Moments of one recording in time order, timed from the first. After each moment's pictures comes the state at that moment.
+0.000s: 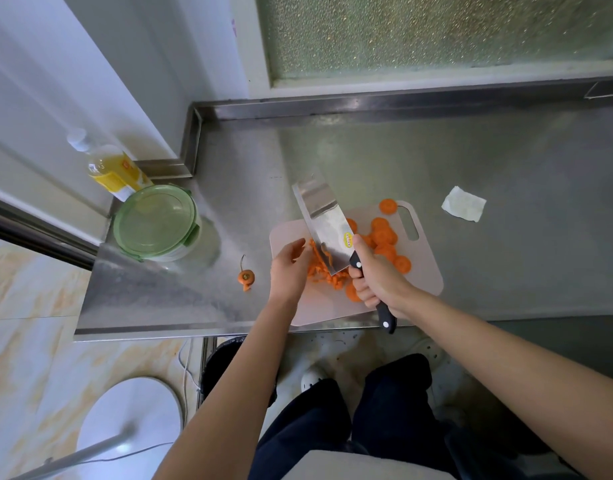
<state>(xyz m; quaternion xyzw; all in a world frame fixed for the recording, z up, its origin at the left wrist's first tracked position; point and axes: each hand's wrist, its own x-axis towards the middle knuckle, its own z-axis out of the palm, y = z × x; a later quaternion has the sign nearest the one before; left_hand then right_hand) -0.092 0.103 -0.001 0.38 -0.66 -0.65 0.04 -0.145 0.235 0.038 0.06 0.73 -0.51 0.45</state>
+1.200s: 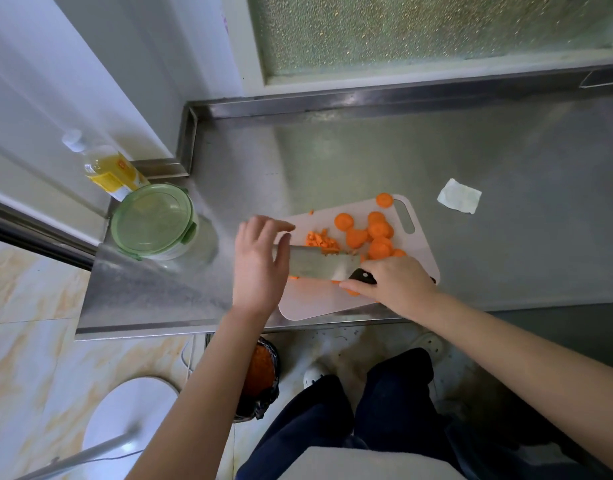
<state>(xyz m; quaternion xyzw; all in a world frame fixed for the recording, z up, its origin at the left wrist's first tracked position) -0.065 0.078 0.039 0.12 -0.91 -0.29 0.29 -0.147 0.278 0.021 -0.38 0.91 -0.10 0.09</state>
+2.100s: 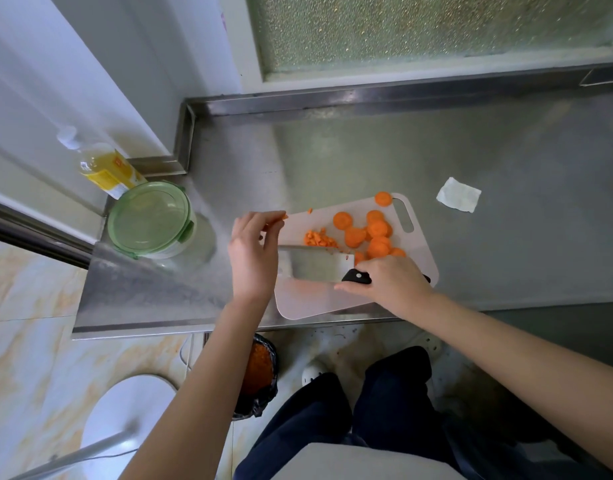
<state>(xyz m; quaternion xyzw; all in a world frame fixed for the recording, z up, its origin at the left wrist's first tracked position) -0.078 0.074 0.037 0.21 -0.86 -0.37 0.30 -0.146 0.275 0.021 -0.36 0.92 -0.11 0.13</state>
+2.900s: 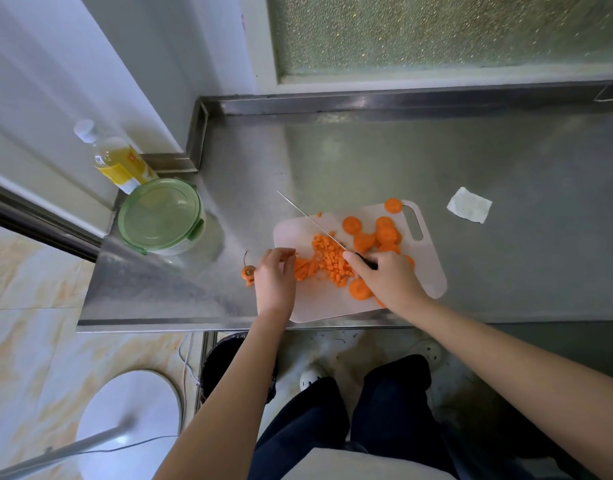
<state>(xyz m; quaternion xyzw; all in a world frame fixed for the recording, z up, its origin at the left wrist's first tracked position) -0.069 0.088 -0.026 0.35 -0.82 -0.43 0.17 -0.150 0.254 0.006 -0.19 0.90 -0.36 0.18</state>
